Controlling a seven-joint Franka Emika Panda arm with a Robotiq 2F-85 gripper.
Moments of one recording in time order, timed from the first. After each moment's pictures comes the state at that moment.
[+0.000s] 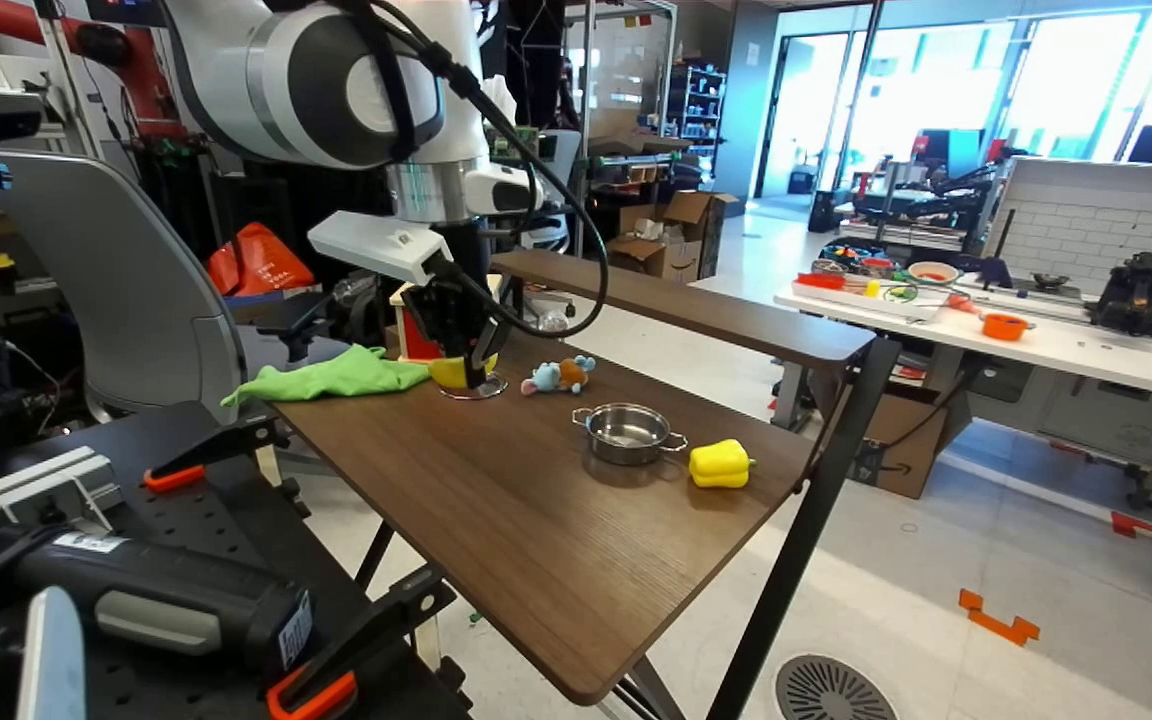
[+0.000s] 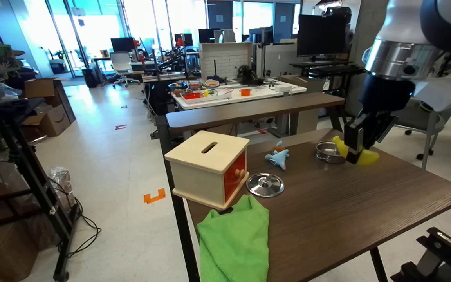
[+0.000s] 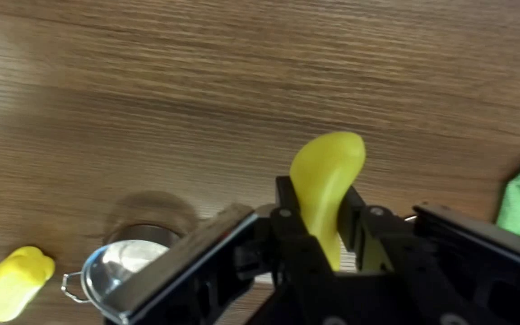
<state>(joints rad) 0.10 0.41 0.05 -2.36 -0.06 2.90 0.01</state>
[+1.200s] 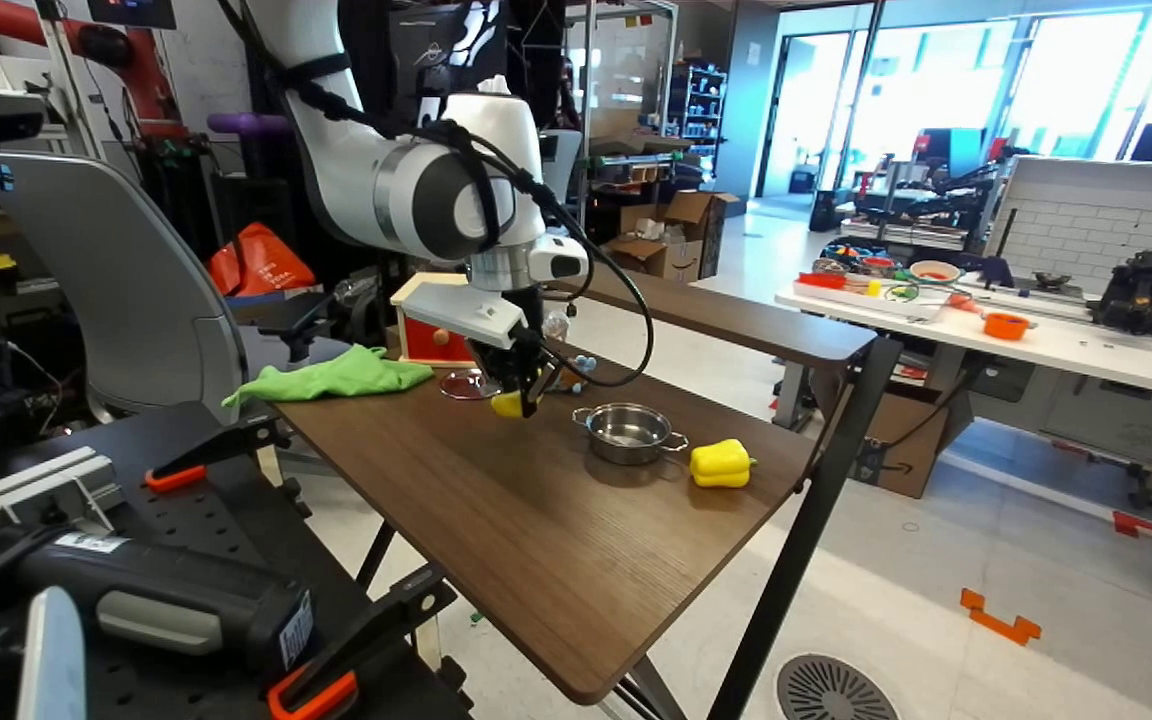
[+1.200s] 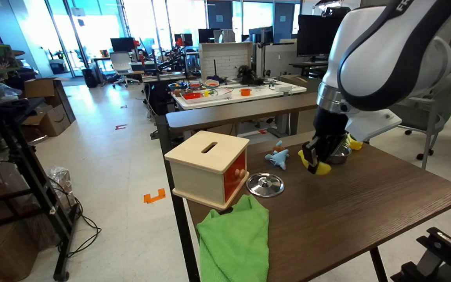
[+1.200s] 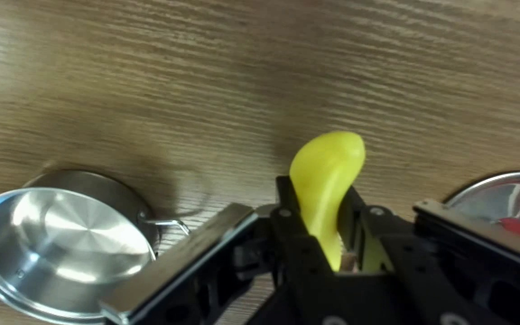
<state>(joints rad) 0.13 0.77 0.02 -1.98 -0.06 2.89 -0.02</state>
